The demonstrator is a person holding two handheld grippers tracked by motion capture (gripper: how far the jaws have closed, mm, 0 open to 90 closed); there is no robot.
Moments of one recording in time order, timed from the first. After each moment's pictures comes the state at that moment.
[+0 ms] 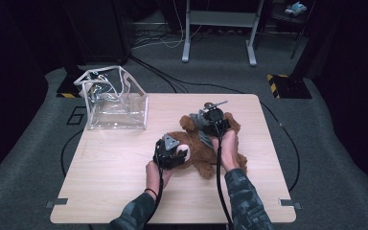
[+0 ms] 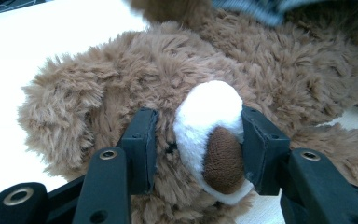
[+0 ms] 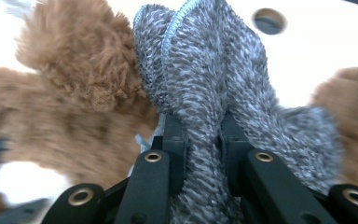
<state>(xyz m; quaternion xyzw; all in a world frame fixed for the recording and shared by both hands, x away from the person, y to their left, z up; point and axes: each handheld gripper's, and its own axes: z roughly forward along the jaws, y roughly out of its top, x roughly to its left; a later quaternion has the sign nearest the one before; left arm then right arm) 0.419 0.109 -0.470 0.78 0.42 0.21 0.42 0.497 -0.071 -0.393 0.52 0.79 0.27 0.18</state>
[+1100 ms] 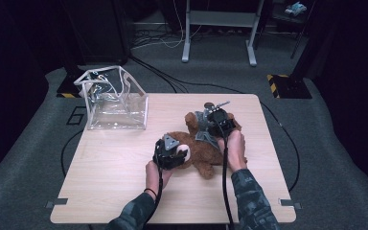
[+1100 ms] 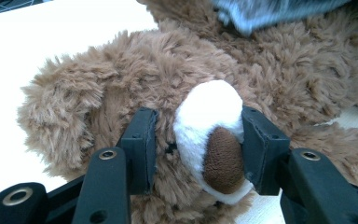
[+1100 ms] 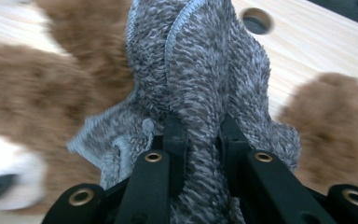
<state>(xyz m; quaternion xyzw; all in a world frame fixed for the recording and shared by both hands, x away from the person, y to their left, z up) 0.418 0.110 -0.469 0.78 0.42 0.21 0.42 0.494 -0.092 -0.389 0.50 0.80 0.23 0.22</state>
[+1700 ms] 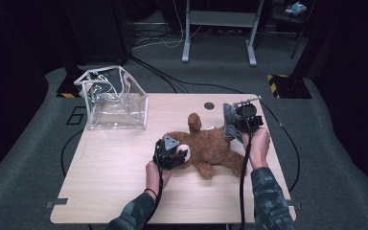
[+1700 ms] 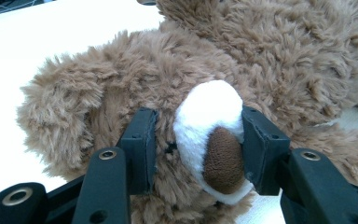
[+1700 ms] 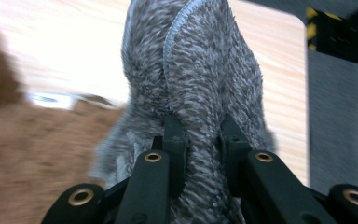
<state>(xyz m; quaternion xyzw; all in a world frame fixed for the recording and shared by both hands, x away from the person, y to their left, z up) 0.418 0.110 -0.470 0.78 0.42 0.21 0.42 0.492 -0.160 -0.367 0.57 0.74 0.24 0.25</state>
